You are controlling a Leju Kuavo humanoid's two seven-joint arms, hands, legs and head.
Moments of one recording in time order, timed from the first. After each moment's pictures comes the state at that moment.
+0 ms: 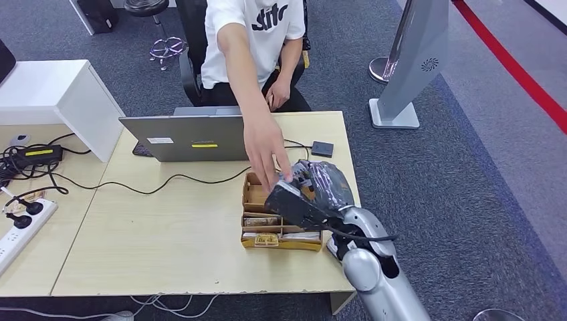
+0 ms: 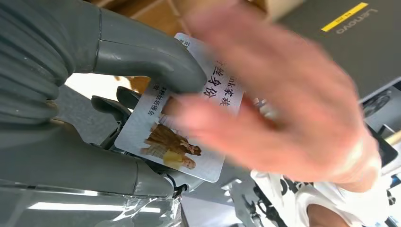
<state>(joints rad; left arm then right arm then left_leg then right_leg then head) -0.10 0.05 1.06 -0.26 -1.13 -0.05 0.02 -0.34 0.17 0.50 -1.45 0.77 0.08 -0.03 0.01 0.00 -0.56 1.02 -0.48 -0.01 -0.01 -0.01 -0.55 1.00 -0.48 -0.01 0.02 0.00</state>
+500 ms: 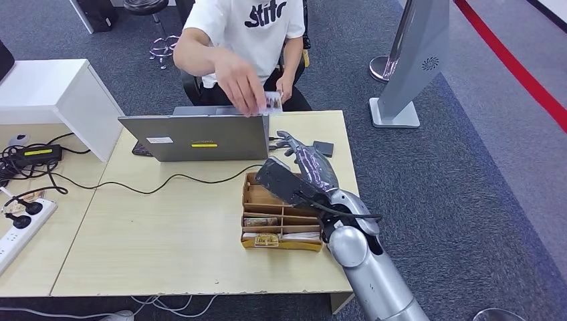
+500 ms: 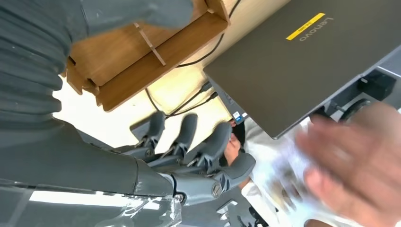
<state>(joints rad) -0.11 0.05 1.05 -0.26 -1.16 -0.05 0.02 -0.42 0.24 0.49 -1.34 0.66 0.07 -0.04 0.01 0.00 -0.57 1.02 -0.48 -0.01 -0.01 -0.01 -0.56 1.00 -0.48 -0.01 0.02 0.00</state>
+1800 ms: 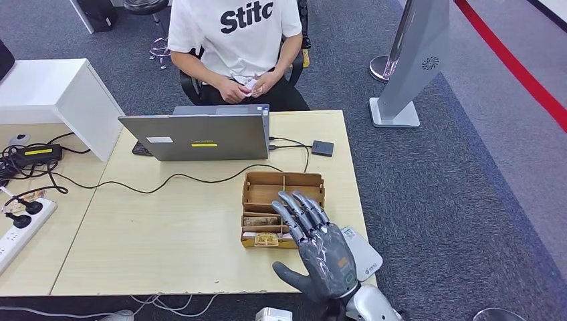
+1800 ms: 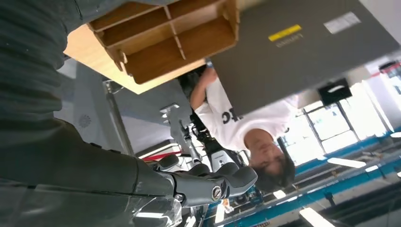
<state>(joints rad) -0.09 0.04 1.06 -0.26 -1.15 -0.04 0.00 -0.04 -0.03 0.75 -1.68 1.11 -0.30 -0.25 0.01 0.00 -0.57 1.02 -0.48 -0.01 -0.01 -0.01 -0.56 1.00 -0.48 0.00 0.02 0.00</state>
